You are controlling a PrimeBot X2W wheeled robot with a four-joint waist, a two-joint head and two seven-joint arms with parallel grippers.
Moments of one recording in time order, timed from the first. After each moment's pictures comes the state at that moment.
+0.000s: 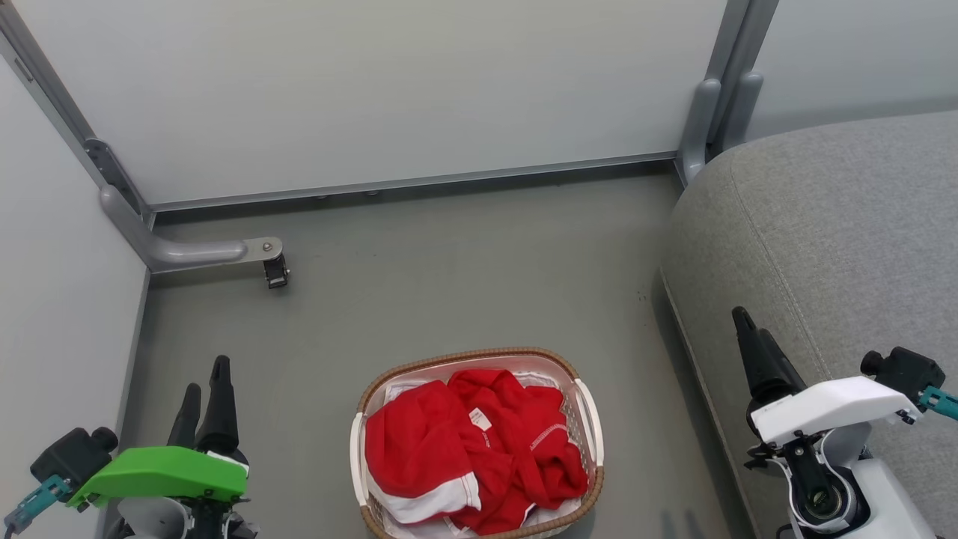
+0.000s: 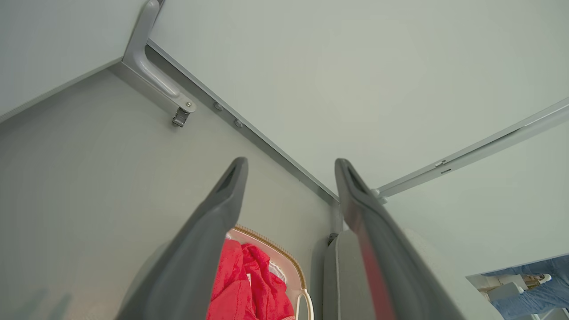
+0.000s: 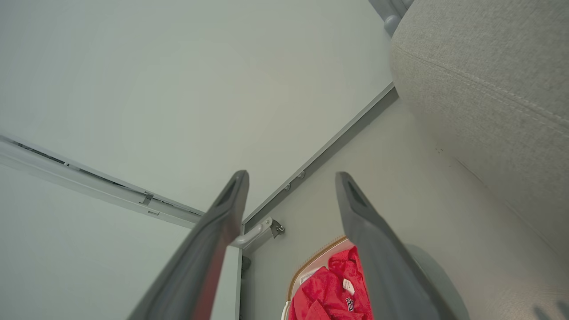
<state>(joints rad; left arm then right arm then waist) -0.09 0.11 0.02 0.31 -0.97 -0.12 -0.03 -0.18 -0.11 0.05 0.29 1.04 0.13 -0.03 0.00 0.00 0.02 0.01</state>
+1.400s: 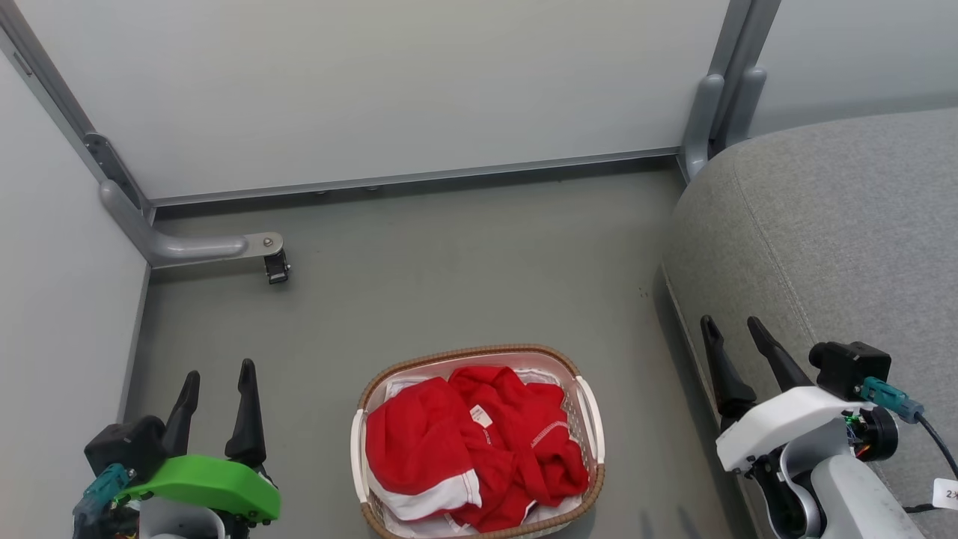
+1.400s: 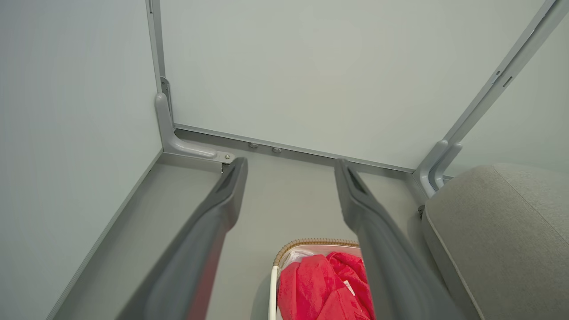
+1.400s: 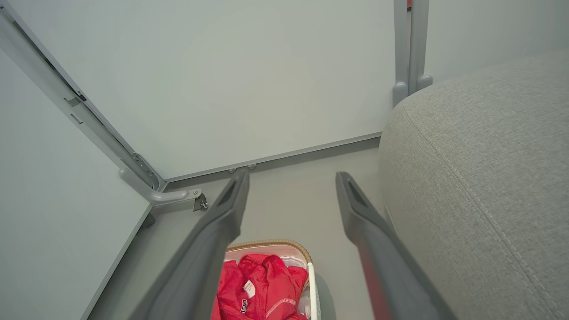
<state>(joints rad) -0.07 0.14 -0.06 0.29 -0.46 -0.09 -0.16 -0.20 -0.13 0.13 0.34 0.50 0.13 -0.16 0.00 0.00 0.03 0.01</state>
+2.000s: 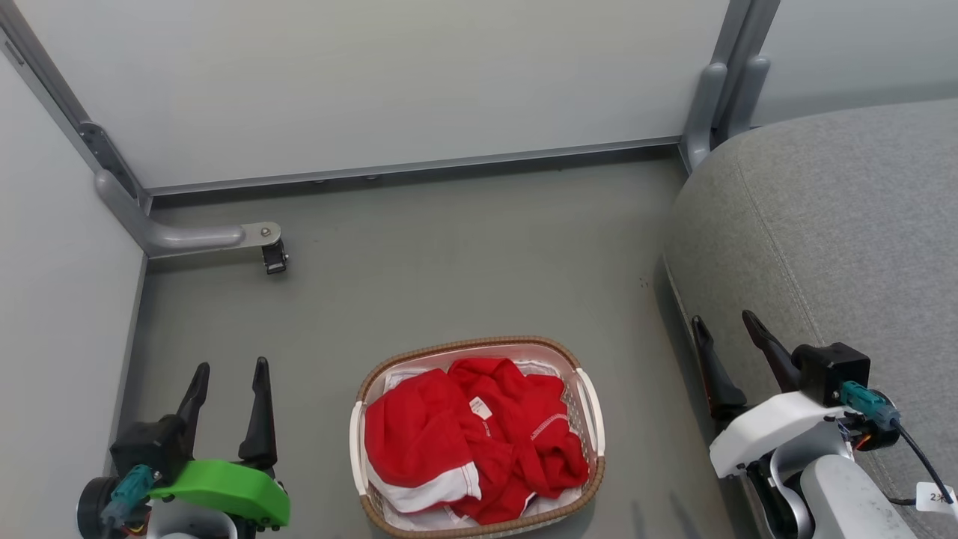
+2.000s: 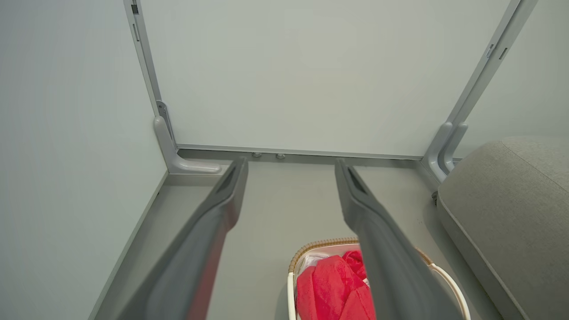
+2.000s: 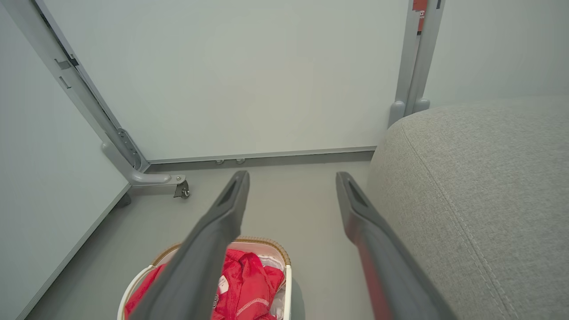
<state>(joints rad) -0.07 0.13 -0.05 0.29 -0.30 -0.12 -0.20 -0.20 -0.12 0.13 0.34 0.32 0.13 -0.20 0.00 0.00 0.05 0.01</state>
